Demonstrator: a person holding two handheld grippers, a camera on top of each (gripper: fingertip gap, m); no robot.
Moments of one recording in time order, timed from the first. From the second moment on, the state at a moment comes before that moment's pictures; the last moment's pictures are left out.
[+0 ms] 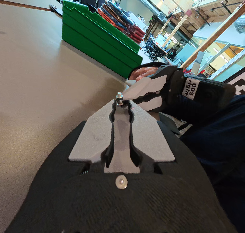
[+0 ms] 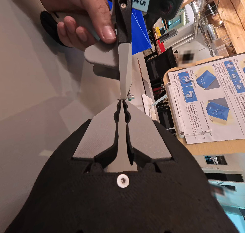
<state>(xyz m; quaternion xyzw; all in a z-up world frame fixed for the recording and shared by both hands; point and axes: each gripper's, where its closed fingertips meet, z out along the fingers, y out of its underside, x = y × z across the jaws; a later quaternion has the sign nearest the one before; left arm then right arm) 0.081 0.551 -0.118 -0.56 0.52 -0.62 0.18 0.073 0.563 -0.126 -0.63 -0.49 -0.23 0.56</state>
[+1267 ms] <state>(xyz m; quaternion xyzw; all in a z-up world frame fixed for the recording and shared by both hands) 0.073 0.550 -0.086 -0.45 0.61 -0.52 0.39 0.079 0.550 -0.073 -0.69 -0.25 0.29 0.61</state>
